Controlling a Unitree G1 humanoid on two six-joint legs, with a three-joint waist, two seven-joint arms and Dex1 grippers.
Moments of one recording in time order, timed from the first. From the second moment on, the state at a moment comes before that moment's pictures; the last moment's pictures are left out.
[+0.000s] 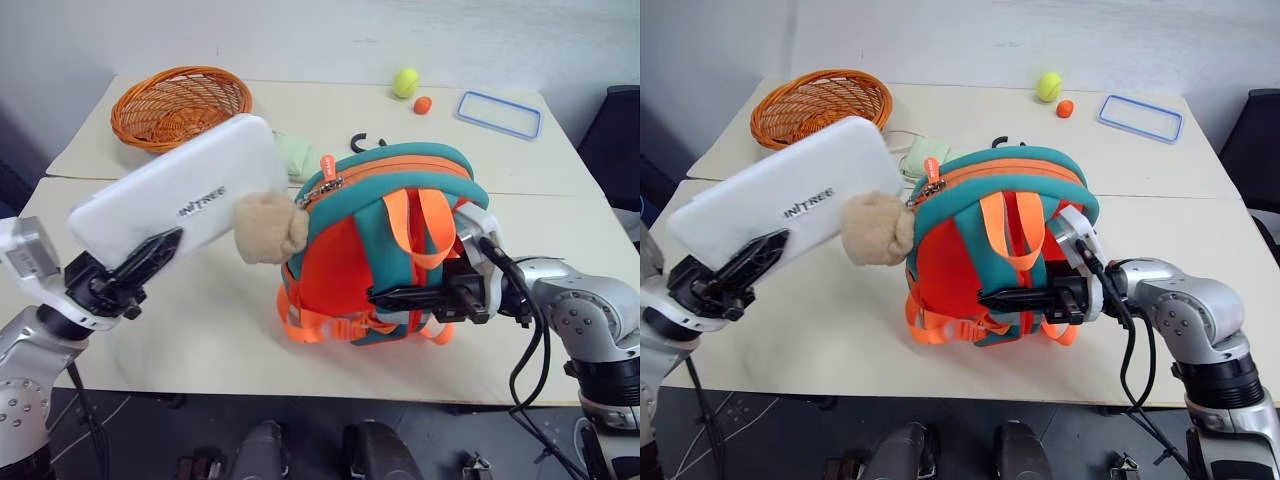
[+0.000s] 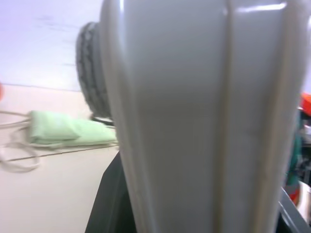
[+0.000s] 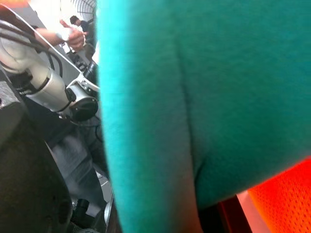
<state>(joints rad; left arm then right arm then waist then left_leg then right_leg) -0.02 0.61 0.61 -0.44 -1.16 0.64 -0.71 -0.48 -0.72 0.01 -0.28 0.97 0.87 1.18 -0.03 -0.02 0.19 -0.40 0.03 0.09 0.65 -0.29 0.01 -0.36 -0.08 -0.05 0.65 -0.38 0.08</state>
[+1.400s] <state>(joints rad) -0.57 0.76 0.01 -0.40 -0.82 0.74 -0.75 -0.53 -0.61 0.05 -0.18 0.81 0.81 1.20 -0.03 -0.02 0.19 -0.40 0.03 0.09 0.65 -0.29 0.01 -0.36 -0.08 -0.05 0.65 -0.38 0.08</state>
